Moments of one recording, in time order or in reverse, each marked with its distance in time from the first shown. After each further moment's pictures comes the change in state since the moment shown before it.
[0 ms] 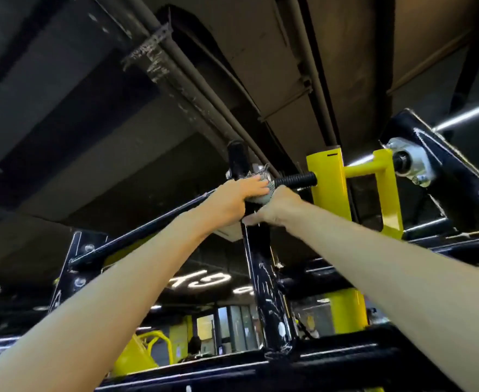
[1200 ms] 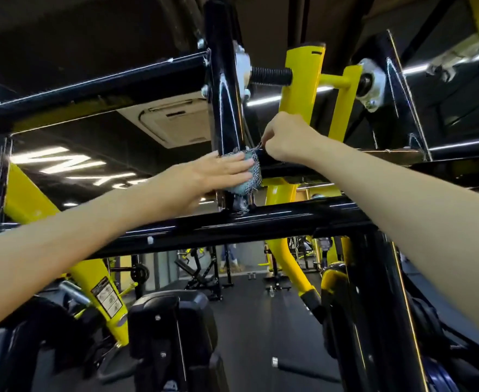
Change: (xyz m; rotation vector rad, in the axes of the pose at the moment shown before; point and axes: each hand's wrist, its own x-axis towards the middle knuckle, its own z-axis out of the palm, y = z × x) left_hand -0.155 0.009 0.079 -0.048 0.005 0.515; right_hand -0.066 0.053 -0.003 -0.706 0.038 -0.173
